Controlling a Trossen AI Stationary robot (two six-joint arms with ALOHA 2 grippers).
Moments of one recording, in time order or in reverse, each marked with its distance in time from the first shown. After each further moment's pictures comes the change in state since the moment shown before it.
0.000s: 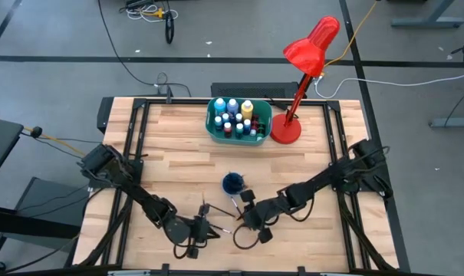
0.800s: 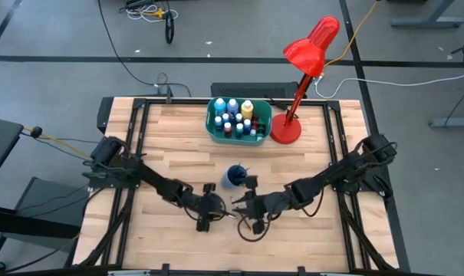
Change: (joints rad) left arm 0.281 0.008 0.002 -0.311 0.235 0.063; right arm 0.000 -0.133 0.000 0.068 0.295 -0.085
